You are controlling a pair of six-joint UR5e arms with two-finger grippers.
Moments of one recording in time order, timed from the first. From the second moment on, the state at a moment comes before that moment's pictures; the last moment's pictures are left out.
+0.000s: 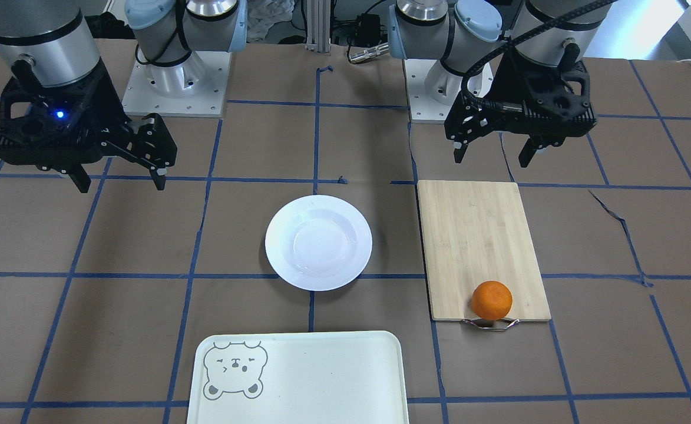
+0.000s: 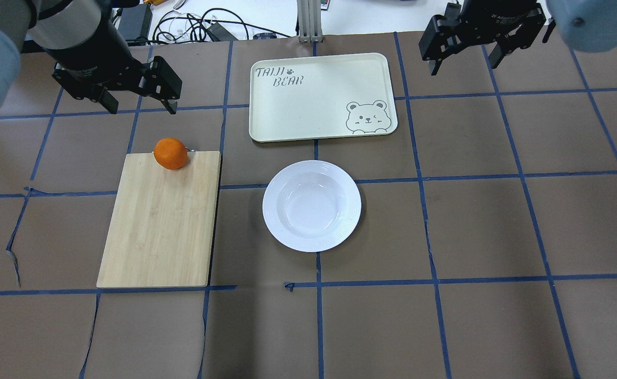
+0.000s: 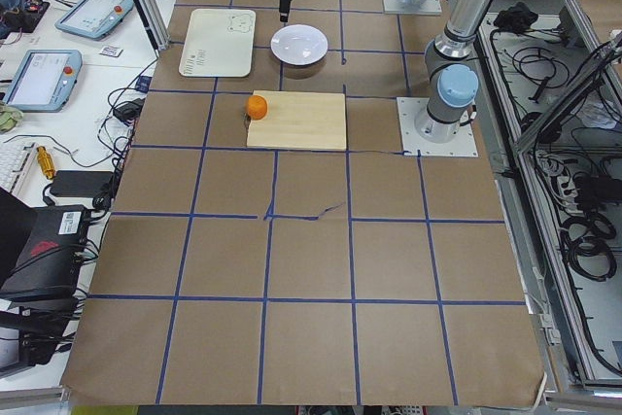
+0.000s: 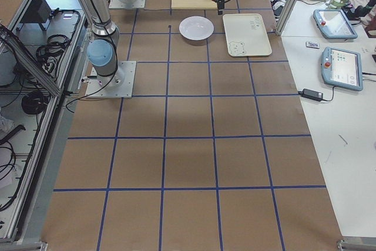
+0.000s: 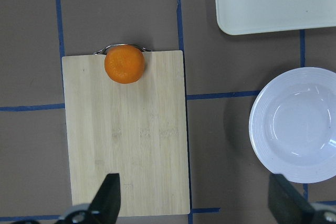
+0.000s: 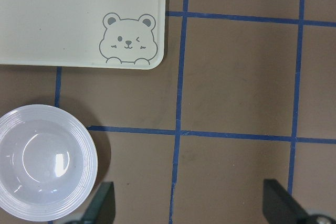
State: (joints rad) left arm -1.56 -1.57 -1.53 -1.53 1.59 0.06; right arm 1.58 -1.47 1.44 -1.68 -1.58 -0.06
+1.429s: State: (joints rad) left arm -1.56 -1.56 -1.53 -1.54 1.59 0.06; right arm 1.58 -1.47 1.44 -1.68 -1.58 -0.06
